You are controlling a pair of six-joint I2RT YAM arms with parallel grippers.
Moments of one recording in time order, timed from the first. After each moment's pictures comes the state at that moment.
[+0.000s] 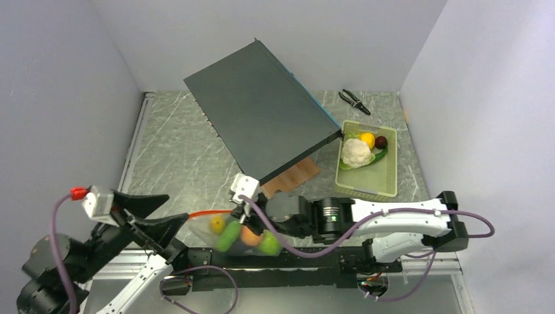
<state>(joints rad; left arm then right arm) -0.55 0.25 1.22 -0.97 0.21 -0.41 1.55 1.24 1.21 -0.29 0.32 0.11</state>
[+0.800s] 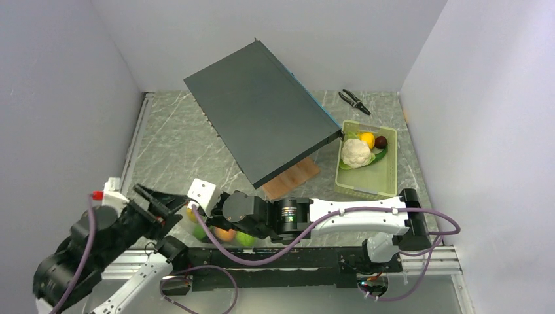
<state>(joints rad) -0.55 0.29 1.19 -1.29 -0.06 -1.32 1.55 1.58 1.49 -0.25 0.39 -0.06</state>
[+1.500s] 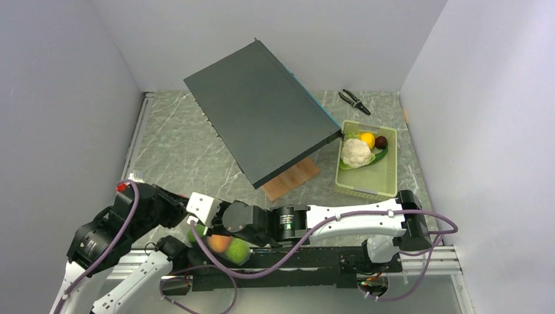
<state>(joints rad) -0.55 0.45 1.05 -1.28 -0.11 -1.42 1.58 1.58 1.42 -0.19 0.43 -0.16</state>
